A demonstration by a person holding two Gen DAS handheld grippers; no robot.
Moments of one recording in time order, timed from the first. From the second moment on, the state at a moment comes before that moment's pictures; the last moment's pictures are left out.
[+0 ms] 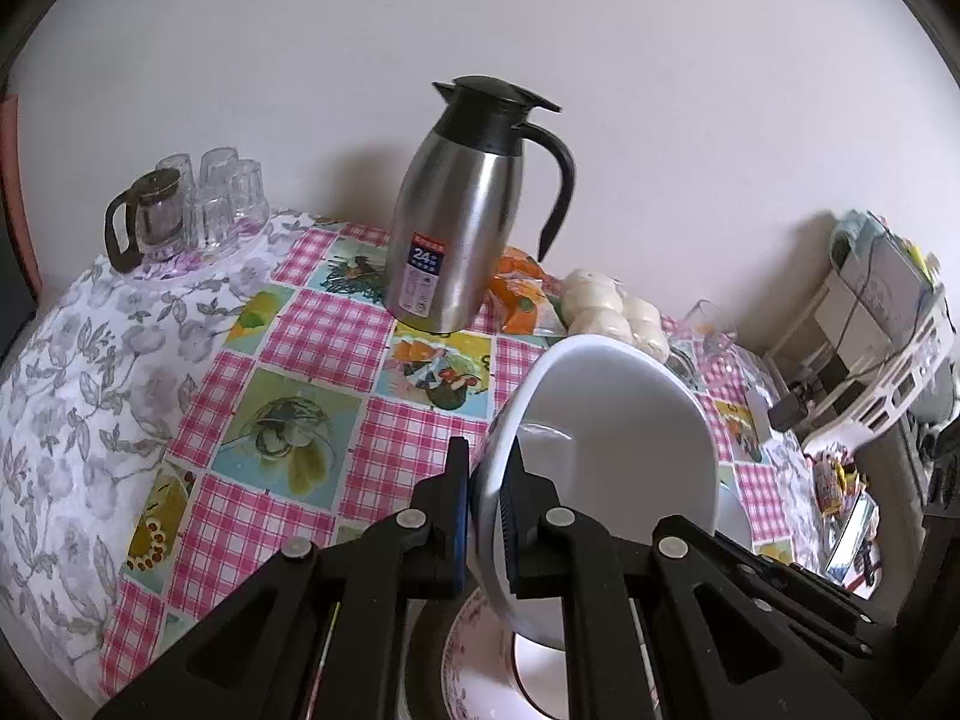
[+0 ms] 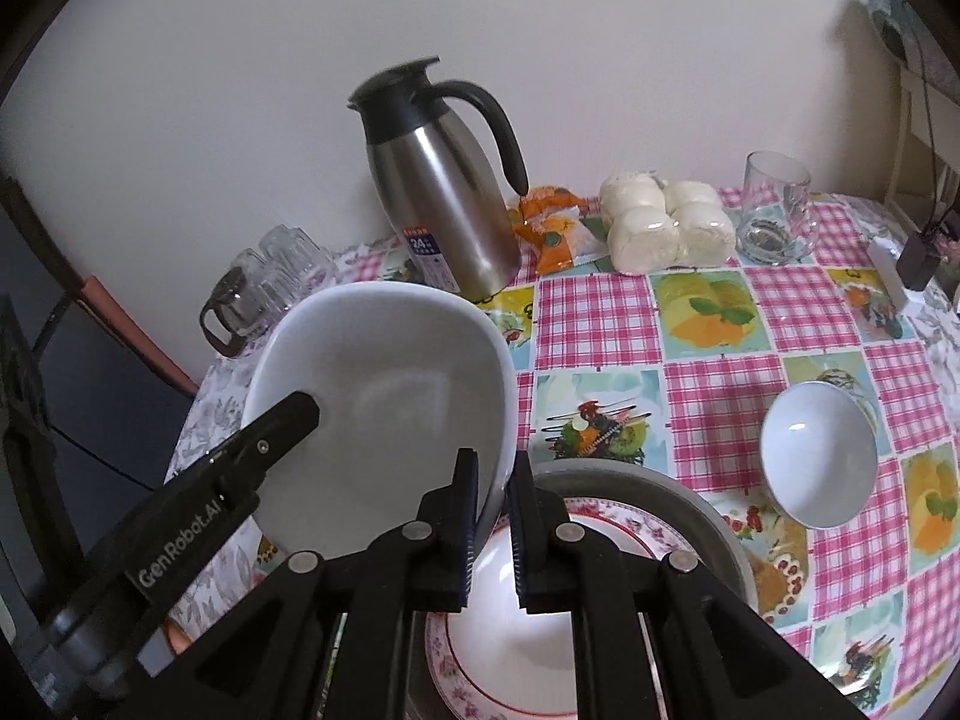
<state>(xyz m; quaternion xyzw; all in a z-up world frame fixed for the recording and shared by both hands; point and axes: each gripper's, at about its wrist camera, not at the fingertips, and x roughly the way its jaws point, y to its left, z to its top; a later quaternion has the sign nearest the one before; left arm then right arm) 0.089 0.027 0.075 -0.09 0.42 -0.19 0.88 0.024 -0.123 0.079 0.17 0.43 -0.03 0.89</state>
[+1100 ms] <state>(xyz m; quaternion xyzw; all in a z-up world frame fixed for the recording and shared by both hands) 0.049 -0.021 0.067 -0.02 0.44 -0.22 0.87 -0.035 -0.163 0.069 0.20 0.44 -0.03 0.88</state>
